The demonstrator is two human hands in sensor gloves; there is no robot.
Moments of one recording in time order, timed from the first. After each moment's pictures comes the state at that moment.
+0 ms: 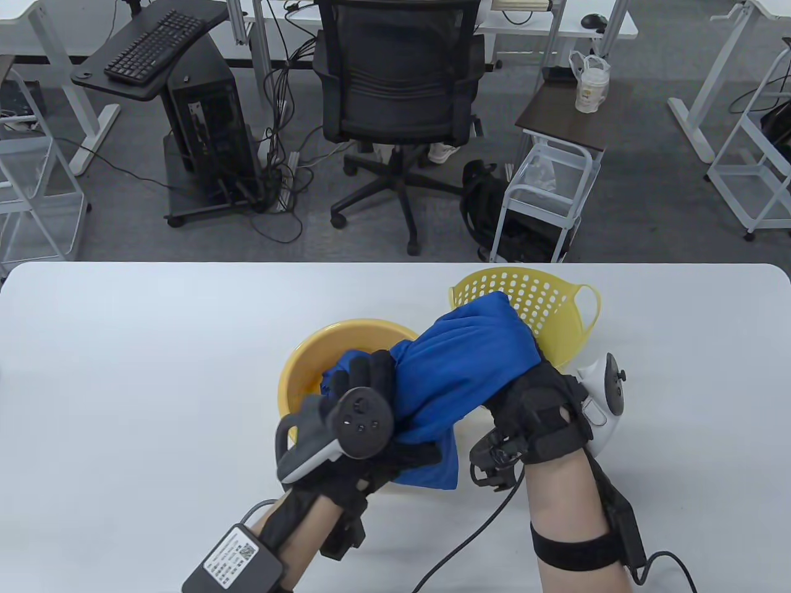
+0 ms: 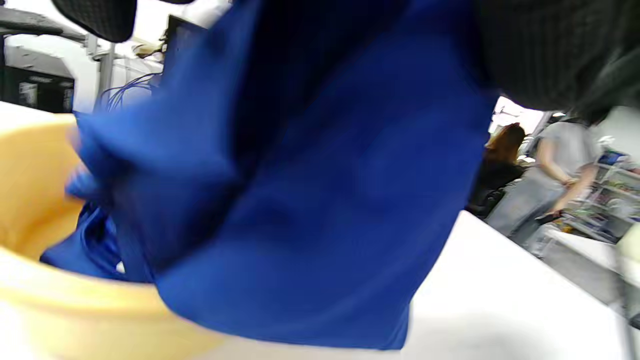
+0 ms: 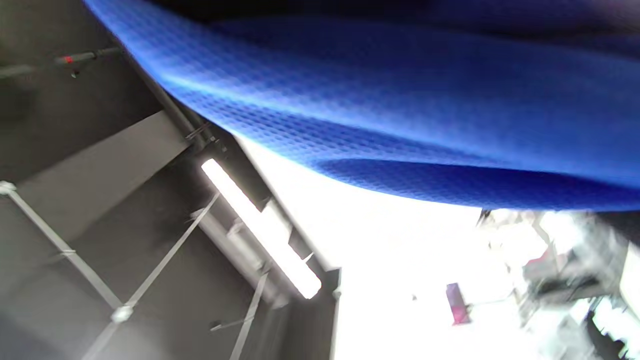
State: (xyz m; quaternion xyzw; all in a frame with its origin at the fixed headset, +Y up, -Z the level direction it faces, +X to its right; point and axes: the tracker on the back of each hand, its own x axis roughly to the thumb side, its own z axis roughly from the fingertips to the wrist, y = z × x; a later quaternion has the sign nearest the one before) left_hand -0.073 -0.600 -0.290 -0.08 -0.13 0.16 0.98; right_hand 0.154 -0.583 -0.326 0.17 0.06 0.45 0.88
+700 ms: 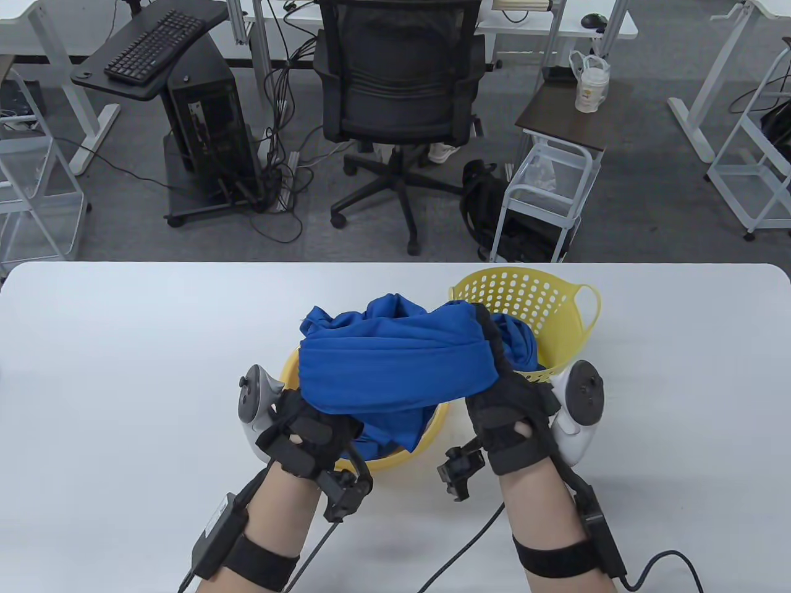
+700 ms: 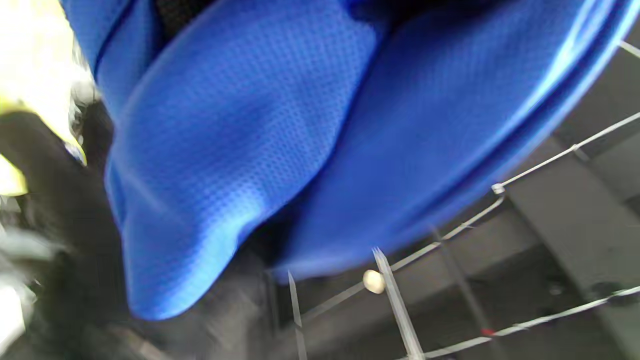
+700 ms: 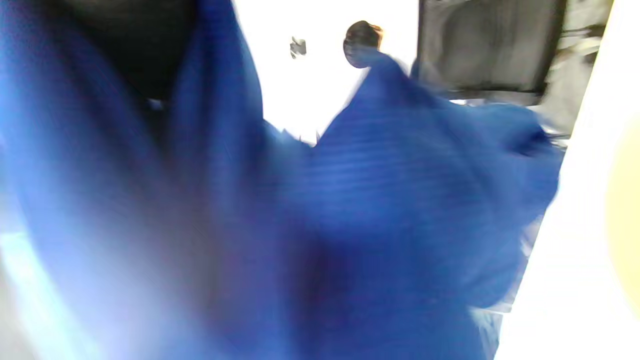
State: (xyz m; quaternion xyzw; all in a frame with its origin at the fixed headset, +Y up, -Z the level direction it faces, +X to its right) left_hand -0.131 -0.632 -0.328 -0.08 -0.32 0.84 0.44; right_hand 0.121 -0.612 -0.342 0.14 0.02 0.67 0.73
